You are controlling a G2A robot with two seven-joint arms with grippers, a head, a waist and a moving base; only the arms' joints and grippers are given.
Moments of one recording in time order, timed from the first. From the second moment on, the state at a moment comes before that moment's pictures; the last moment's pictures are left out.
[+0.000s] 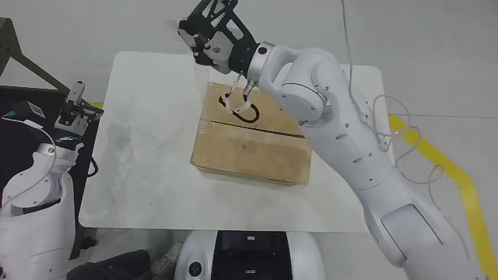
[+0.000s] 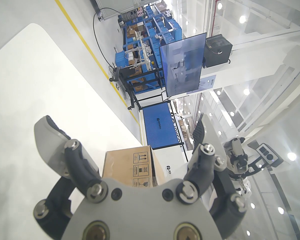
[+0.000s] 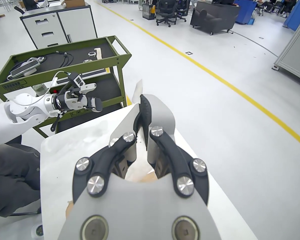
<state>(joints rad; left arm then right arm) 1.59 -1.11 -2.03 -1.58 -0.26 -0.29 -0.54 -0.60 -1.54 0.89 -1.53 -0.90 -0.32 0.51</state>
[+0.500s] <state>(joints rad) 1.59 -1.11 -2.03 -1.58 -0.26 -0.29 -0.54 -0.57 -1.55 0.90 -1.52 -0.91 -0.35 0.41</state>
